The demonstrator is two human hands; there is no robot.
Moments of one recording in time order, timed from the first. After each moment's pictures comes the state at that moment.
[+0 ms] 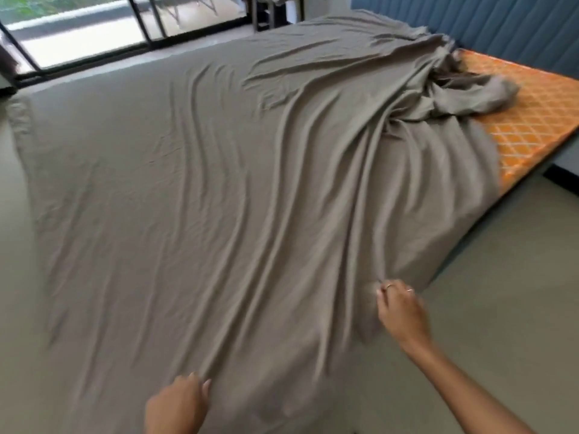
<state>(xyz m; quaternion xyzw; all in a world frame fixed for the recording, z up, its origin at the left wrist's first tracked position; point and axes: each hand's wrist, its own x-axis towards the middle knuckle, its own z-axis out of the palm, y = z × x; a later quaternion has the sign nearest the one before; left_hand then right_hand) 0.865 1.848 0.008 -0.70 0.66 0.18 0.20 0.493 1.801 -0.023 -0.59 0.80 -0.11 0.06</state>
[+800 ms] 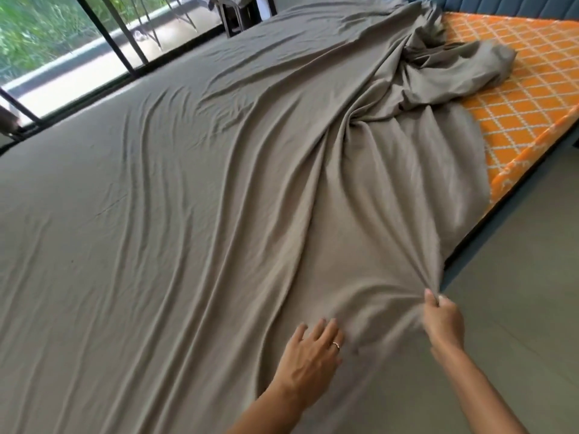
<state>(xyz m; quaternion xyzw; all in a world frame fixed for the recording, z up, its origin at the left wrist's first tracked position) 0.528 1.715 -0.033 -0.35 0.92 0.08 0.12 0.279 1.715 -0.077 -0.18 0.88 -0.30 0.31</state>
